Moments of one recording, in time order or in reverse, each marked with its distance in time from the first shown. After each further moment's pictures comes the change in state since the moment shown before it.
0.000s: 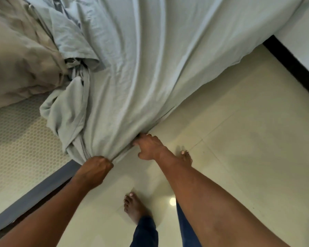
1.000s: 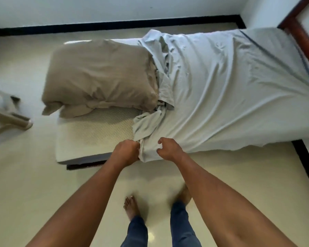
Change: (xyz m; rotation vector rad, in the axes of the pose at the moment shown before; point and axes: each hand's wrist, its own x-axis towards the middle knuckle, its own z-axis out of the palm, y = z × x) left_hand -0.212 0.013 -0.242 -0.591 0.228 -0.700; right_hand -0.157 -0.207 -0.199 -0.085 -0.039 -0.072
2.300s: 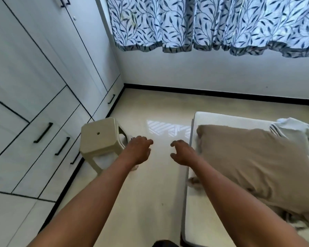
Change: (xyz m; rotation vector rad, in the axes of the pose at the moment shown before) left_hand -0.112 -0.691 -0.293 0.093 0.225 -0.256; right_hand 0.193 -0.747 0.034 -0.261 0.064 -0.419
